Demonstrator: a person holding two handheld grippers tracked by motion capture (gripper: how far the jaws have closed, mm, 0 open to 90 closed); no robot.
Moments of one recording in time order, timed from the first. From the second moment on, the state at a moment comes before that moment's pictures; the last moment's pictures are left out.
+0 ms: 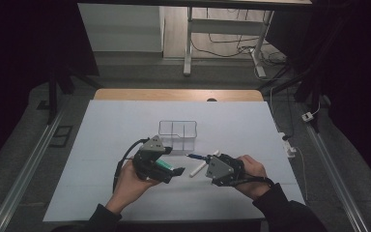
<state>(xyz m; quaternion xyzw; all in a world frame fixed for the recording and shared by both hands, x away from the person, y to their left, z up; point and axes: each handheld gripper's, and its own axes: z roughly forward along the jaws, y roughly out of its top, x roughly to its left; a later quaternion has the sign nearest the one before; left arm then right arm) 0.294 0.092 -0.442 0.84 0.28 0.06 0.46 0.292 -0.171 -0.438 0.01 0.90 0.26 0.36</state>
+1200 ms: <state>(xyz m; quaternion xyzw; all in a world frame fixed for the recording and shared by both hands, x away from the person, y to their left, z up) 0.279 0.104 -0.469 0.83 0.30 0.04 0.46 0.363 -0.136 -0.409 0.21 0.83 0.50 0.15</state>
